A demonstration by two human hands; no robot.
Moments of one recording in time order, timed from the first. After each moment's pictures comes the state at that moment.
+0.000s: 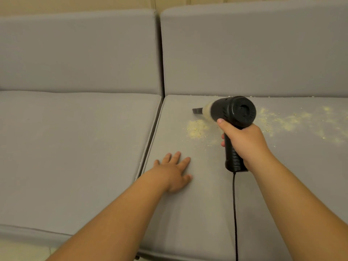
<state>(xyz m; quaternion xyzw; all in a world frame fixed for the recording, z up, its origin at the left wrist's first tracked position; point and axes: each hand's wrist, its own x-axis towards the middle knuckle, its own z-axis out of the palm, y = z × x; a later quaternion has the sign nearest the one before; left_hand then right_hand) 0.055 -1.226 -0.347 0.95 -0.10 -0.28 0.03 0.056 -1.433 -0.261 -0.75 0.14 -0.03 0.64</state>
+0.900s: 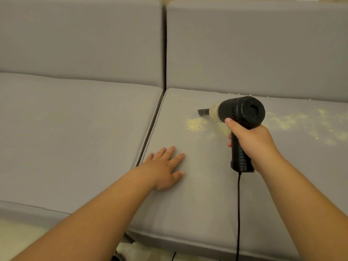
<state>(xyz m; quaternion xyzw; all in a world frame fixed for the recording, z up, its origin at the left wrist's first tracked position) 0.022 -1.200 -0.349 0.96 -0.13 -0.24 0.03 0.029 -1.445 -0.250 -0.77 0.15 -0.01 0.62</state>
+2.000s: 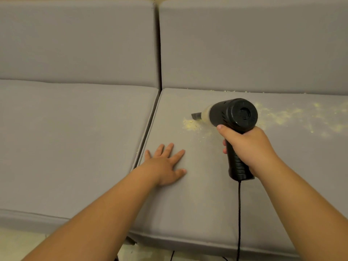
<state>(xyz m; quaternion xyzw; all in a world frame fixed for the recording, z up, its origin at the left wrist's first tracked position) 0.042 -1.215 -0.361 0.96 -0.10 -0.25 0.01 0.007 -1.443 -0.247 -0.80 0.13 0.00 0.59</state>
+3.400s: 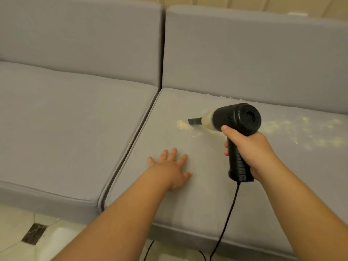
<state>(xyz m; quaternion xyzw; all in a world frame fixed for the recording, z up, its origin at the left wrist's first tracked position) -0.011 -1.288 -0.325 0.96 -0.04 -0.27 0.07 -0.007 -1.490 -0.233 -0.79 0.13 0.03 0.60</state>
